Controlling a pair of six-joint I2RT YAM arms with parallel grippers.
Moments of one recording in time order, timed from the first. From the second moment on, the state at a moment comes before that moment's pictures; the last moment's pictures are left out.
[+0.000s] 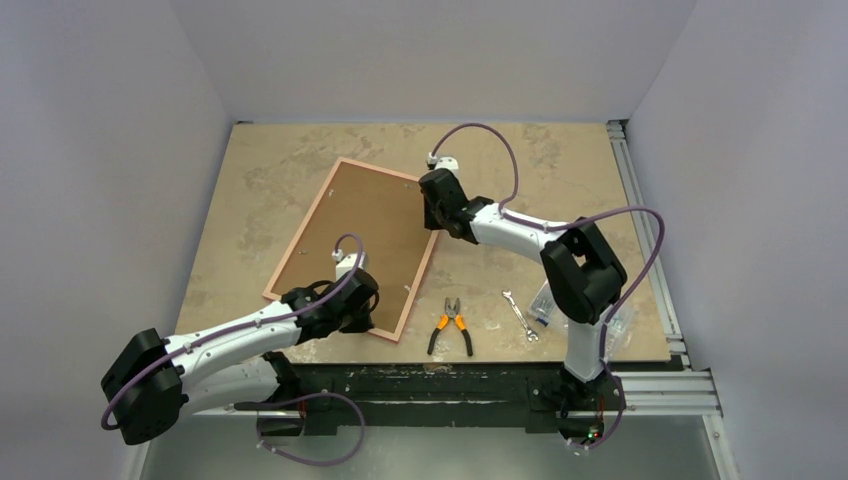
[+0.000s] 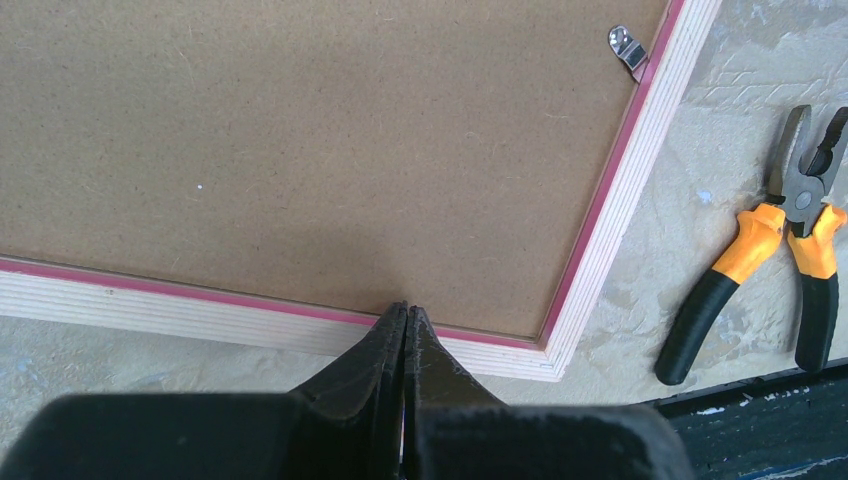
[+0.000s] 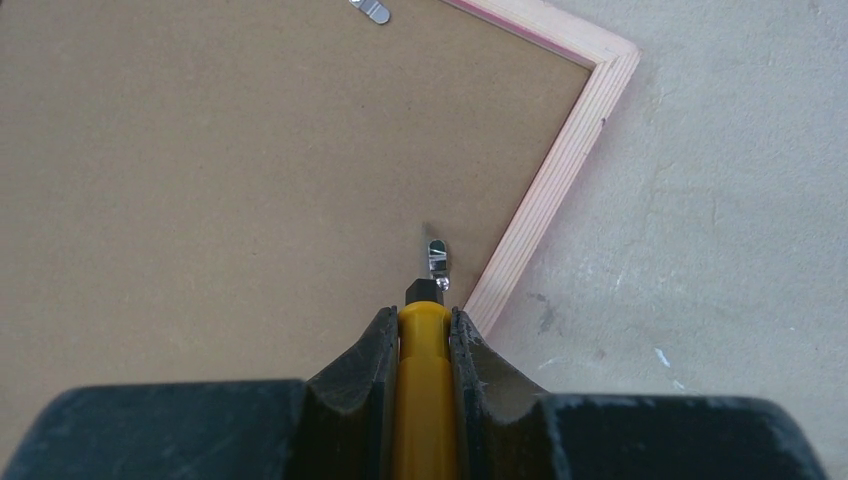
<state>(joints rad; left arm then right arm) -0.89 1.04 0.52 -0.53 -0.24 -0.88 0.71 1.92 1.34 -0.18 0.32 0.47</state>
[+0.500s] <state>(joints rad) -0.89 1.04 0.52 -0.53 -0.24 -0.88 0.70 1.87 1.34 -0.25 0.29 0.46</state>
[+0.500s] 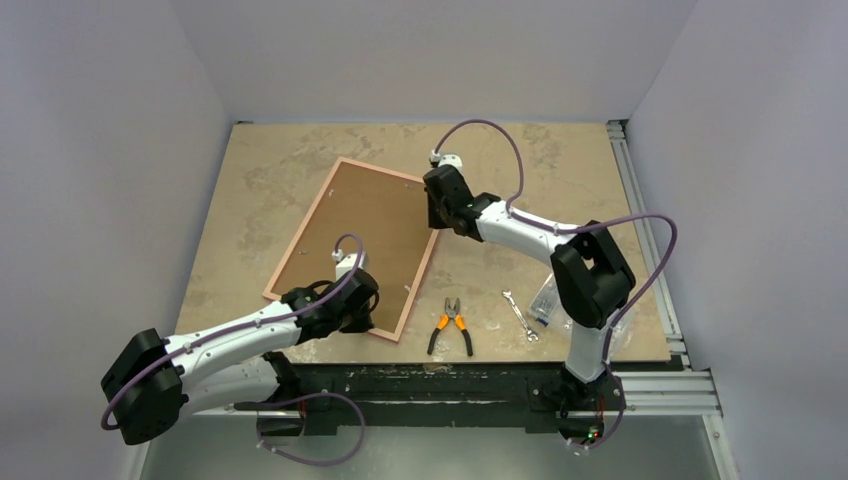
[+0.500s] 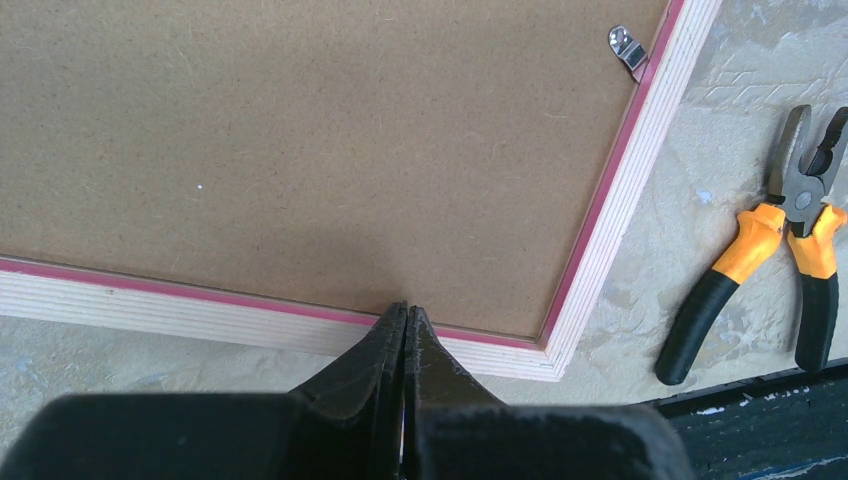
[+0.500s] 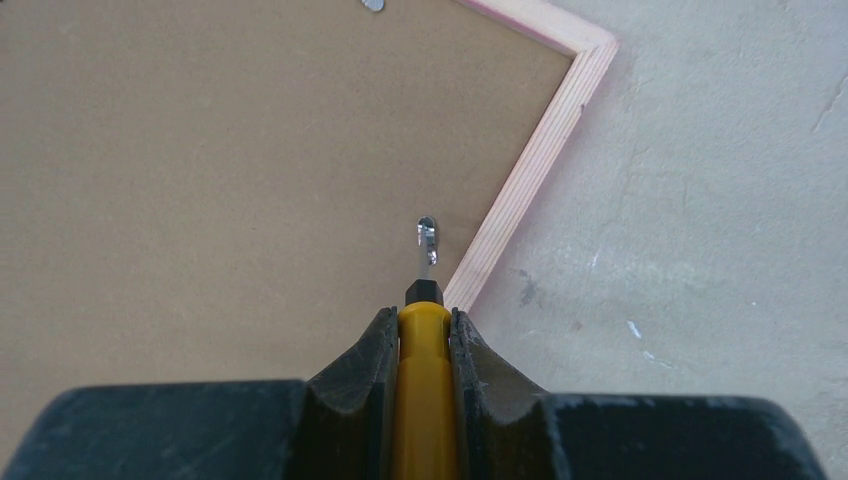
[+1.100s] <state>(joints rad) -0.89 1.03 0.52 -0.53 -0.24 -0.88 0.64 1.86 1.35 -0.25 0.23 0.46</state>
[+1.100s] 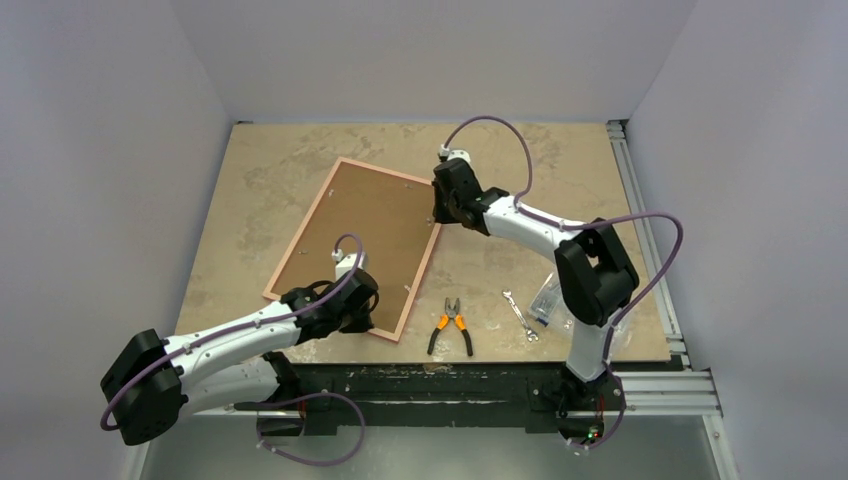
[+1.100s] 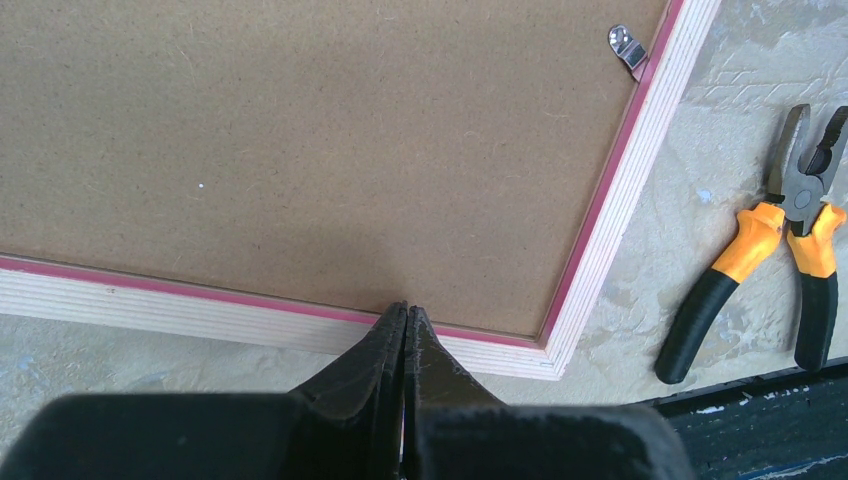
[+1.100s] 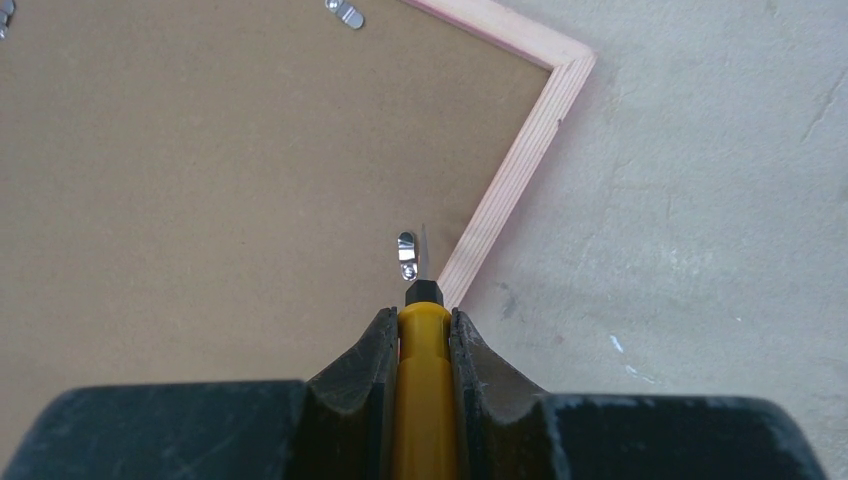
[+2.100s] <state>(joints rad) -0.89 1.04 0.52 -0.53 -0.24 -0.87 0.64 1.85 1.30 -0.21 0.11 0.48</state>
